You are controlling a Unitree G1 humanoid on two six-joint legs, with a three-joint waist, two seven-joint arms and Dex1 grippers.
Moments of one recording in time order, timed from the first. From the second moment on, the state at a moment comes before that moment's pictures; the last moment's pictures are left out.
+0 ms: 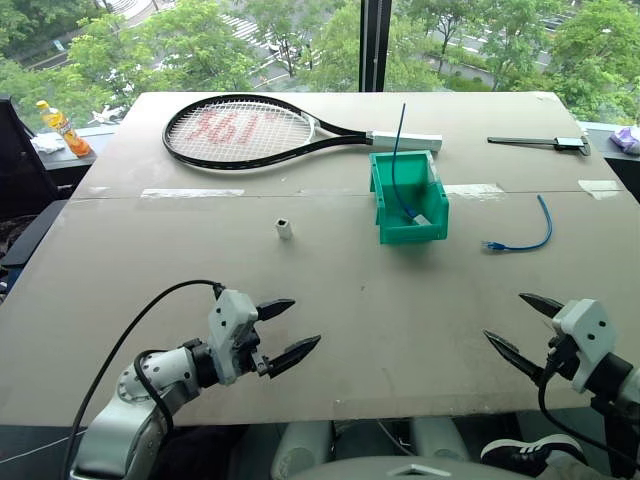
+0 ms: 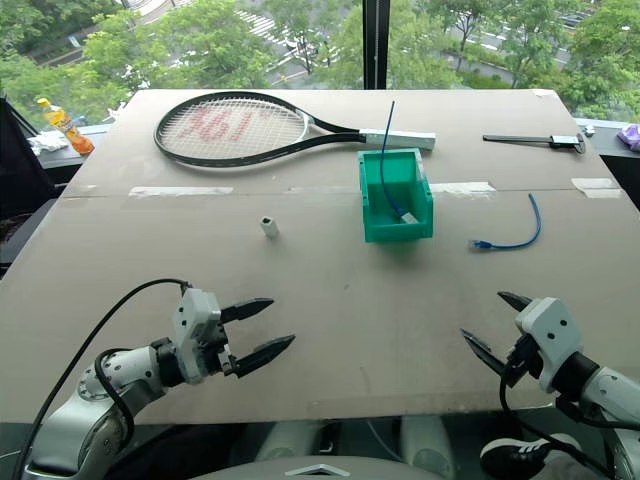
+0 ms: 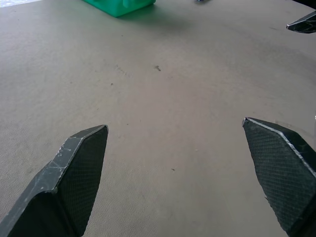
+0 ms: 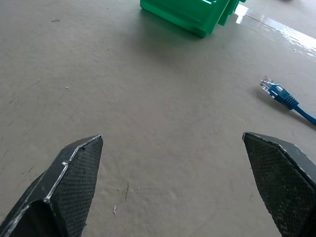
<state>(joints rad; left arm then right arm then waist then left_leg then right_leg) 0.29 0.62 0.11 -0.46 -0.50 0.34 -0.89 0.48 -0.61 -0.33 -0.59 0.33 0.28 0.74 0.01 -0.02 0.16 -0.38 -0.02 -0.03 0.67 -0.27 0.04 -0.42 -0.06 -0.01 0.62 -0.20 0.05</state>
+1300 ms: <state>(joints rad) 0.13 0.66 0.03 -0.54 -0.53 0.27 -0.95 -0.72 -0.84 0.21 0.65 -0.01 0.18 1.26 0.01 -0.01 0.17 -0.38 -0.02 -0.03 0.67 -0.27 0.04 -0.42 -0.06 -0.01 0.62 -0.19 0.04</state>
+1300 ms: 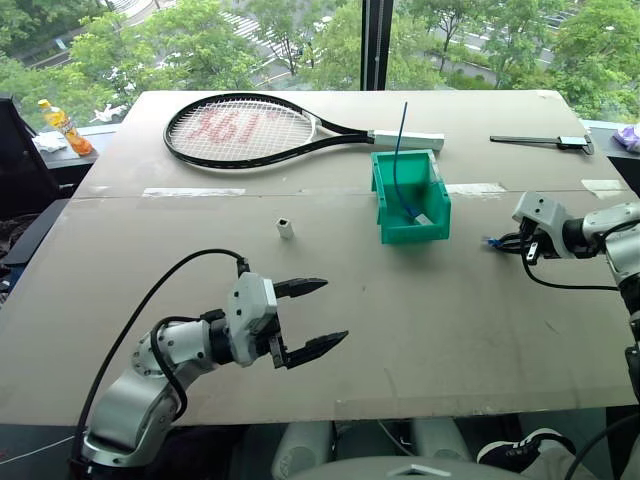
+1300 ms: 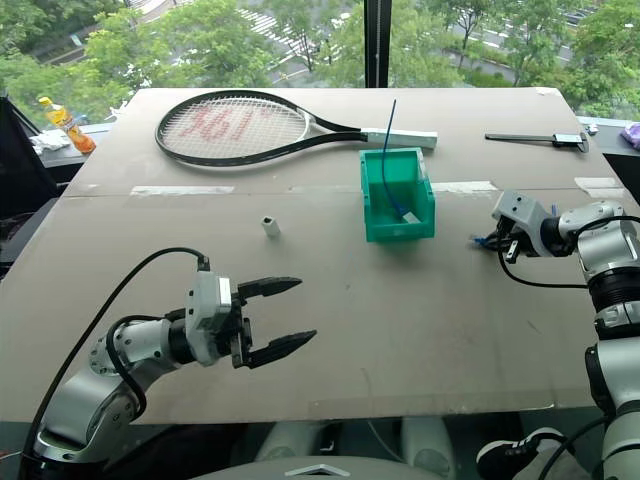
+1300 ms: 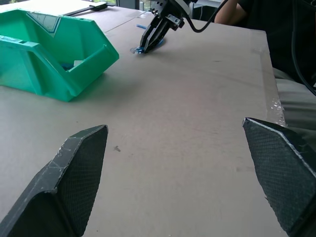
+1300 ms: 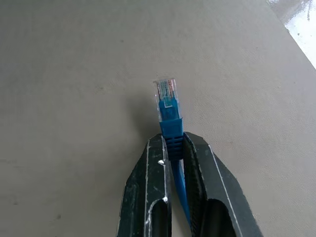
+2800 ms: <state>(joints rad) -0.36 0.56 -0.33 0.05 -0.20 0.08 -1.19 0.48 -0.60 -0.32 -0.63 0.28 0.14 0.95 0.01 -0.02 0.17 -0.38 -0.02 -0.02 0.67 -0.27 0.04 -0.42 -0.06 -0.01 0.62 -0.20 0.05</state>
